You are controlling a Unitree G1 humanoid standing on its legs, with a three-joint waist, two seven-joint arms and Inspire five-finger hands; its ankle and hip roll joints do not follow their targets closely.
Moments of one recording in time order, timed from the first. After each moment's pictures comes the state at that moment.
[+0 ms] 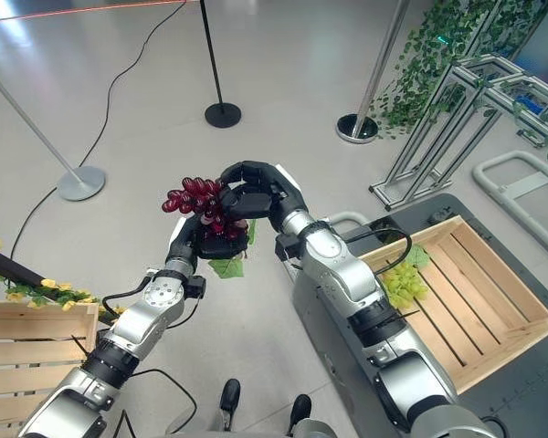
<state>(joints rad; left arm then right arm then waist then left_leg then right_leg) -0.36 0.34 -0.39 0.24 -0.33 0.17 0.35 -0.62 -0.35 0.41 0.10 0.68 0.23 -0.05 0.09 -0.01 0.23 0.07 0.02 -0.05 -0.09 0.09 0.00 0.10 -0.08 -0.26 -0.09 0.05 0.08</state>
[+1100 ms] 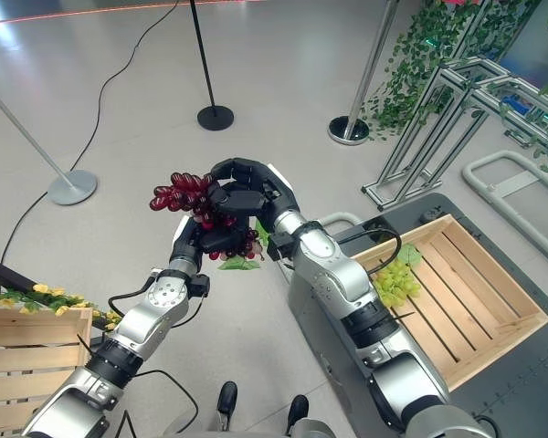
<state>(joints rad) -0.37 0.33 -0.41 0.25 -0.37 0.12 0.36 -0.62 -0.32 0.41 0.08 0.72 0.23 -0.06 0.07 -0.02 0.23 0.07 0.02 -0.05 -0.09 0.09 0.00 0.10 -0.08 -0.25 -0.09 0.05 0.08</state>
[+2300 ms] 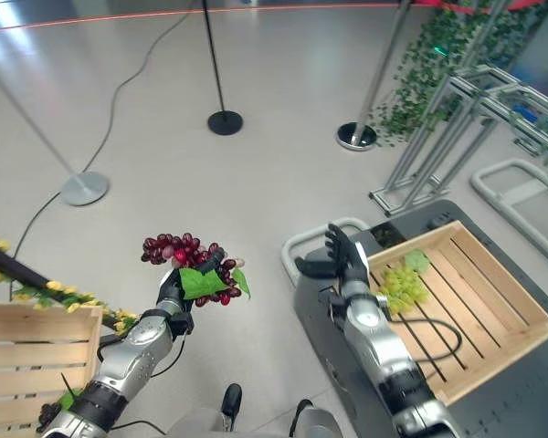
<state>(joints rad) -0.16 0.36 -0.35 0.34 -0.56 0.08 0.20 -0.13 -0.41 0.29 0.25 0.47 0.06 -0.31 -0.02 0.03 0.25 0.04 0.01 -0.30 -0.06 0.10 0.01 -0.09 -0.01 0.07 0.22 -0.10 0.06</state>
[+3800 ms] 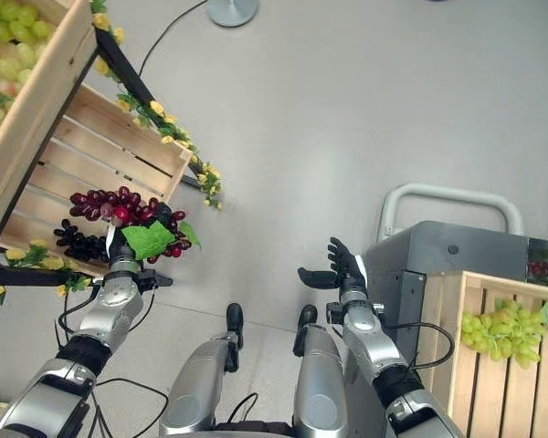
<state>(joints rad) -0.46 0.45 -0.24 0.69 -0.53 -0.18 0.39 -0.27 -0.41 0.36 0.51 0.48 -0.04 -0.30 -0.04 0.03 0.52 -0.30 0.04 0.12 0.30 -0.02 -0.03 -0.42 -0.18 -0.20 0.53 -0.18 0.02</state>
